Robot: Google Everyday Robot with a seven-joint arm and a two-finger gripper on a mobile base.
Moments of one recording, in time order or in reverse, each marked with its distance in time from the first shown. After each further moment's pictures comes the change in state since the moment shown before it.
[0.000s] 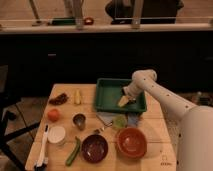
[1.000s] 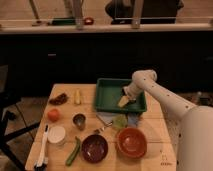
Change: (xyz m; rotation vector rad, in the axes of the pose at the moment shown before) arm 0.001 0.000 0.000 -0.002 0.001 0.001
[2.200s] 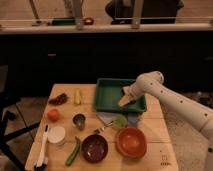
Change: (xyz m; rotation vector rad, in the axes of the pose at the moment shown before) arm -0.013 0.029 -0.071 0.114 -0.169 -0.041
